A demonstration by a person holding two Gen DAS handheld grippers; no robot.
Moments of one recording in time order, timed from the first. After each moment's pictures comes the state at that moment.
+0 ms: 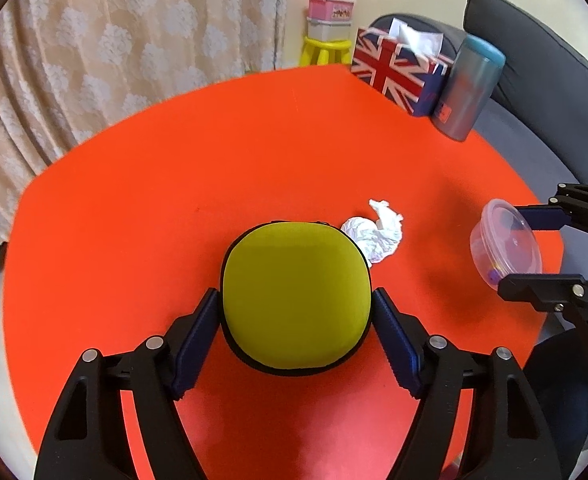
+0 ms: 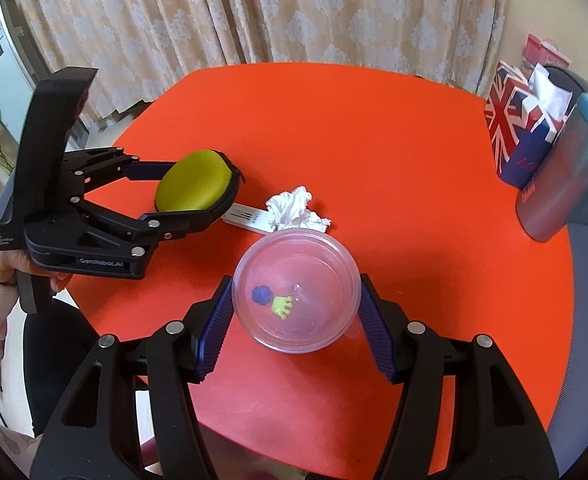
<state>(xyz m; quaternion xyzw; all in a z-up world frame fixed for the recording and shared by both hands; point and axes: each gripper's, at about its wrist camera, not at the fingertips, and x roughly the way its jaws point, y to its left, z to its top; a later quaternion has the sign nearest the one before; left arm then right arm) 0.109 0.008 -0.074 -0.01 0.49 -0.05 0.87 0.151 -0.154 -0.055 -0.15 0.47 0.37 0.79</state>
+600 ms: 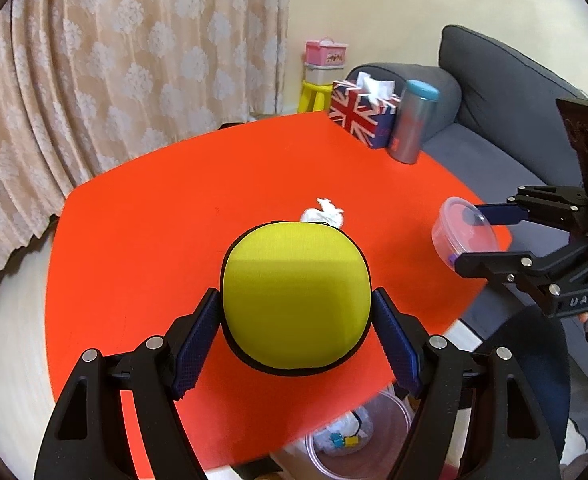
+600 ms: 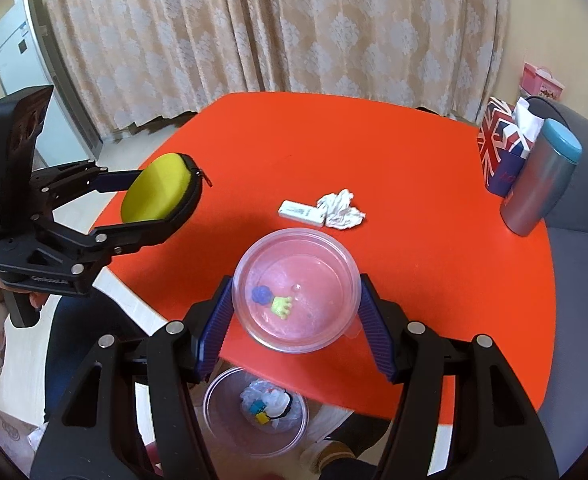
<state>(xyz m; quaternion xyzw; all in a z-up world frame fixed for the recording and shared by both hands) -0.007 -0.015 -0.010 -0.02 0.42 -0.05 0.91 0.070 -0.178 -0.012 -0.14 0.42 0.39 0.81</state>
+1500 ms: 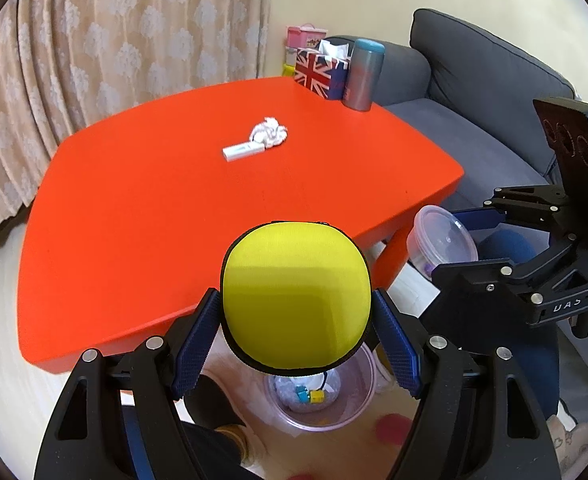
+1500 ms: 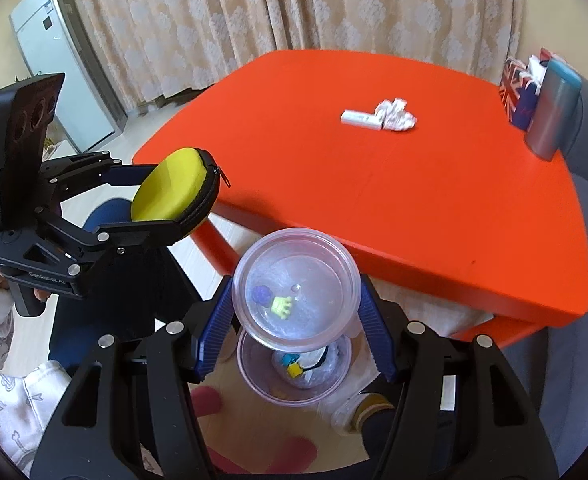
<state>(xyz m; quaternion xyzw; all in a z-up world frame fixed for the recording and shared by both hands) -0.111 -0.061 -0.054 -0.03 0.43 -0.07 0.90 -0.042 -0.213 -0.068 -0.15 0.44 0.42 0.78</state>
